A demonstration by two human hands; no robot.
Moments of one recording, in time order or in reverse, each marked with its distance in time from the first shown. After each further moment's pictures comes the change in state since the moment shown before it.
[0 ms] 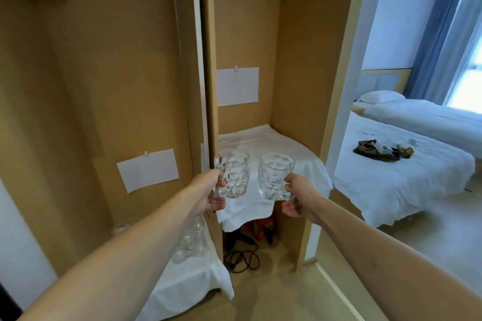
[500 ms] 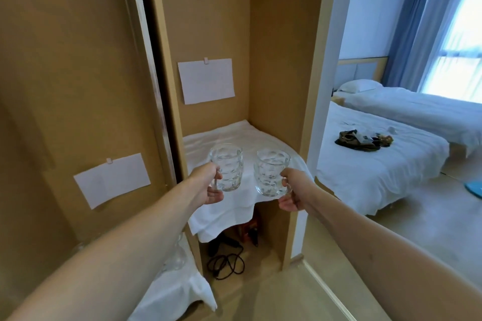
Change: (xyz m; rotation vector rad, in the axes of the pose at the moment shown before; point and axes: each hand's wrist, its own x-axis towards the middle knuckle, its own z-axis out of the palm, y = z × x) left_hand 0.069 0.043 0.093 0.009 -0.018 -0.018; right_hand 0.091 -0.007 -0.068 0.014 0.043 0.098
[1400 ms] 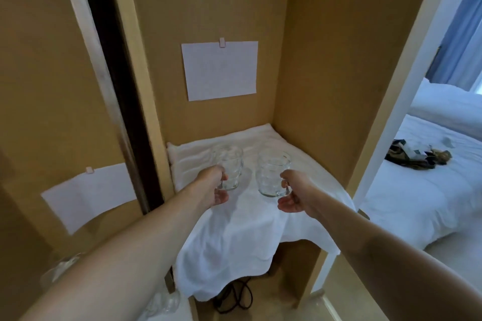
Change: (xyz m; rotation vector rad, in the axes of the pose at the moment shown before) left_hand 0.261 0.091 0.018 -0.136 0.097 -0.084; right_hand 0.283 -0.095 0.067 -0.139 -0.032 0.022
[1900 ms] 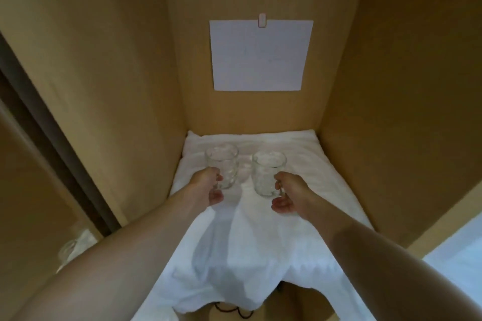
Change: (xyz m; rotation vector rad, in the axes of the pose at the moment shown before) left_hand 0.105 0.018 0.036 -0.269 0.303 -0.060; right_hand 0.176 -0.048 0.021 -0.042 -0.363 0.093
